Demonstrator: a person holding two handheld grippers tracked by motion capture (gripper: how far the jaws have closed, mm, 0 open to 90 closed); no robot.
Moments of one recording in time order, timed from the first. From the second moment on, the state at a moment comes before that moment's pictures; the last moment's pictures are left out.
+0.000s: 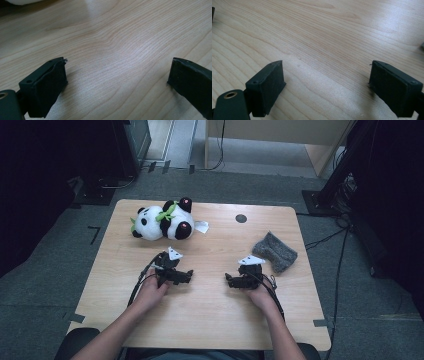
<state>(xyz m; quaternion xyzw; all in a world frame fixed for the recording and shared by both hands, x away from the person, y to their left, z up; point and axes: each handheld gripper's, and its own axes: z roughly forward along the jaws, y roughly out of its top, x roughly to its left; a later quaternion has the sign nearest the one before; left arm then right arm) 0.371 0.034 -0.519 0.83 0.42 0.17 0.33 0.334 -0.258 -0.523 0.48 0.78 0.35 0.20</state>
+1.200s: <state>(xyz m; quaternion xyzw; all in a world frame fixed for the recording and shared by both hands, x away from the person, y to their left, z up) 0.381 0.052 -0.497 0.83 0.41 0.14 0.36 0.334 -0.257 -0.523 0.48 0.78 0.35 0.20</state>
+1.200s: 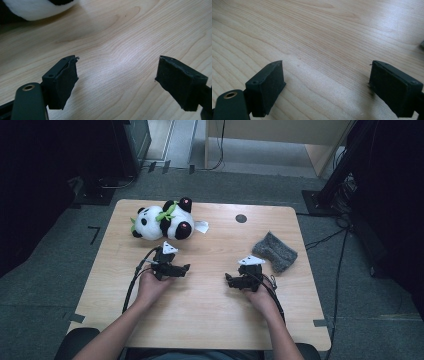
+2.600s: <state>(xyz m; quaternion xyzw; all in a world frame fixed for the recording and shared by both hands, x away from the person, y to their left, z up) 0.429 0.085 -0.409 0.83 0.40 0.13 0.37 0.334 -0.258 -0.523 0.48 0.78 0.35 0.20</state>
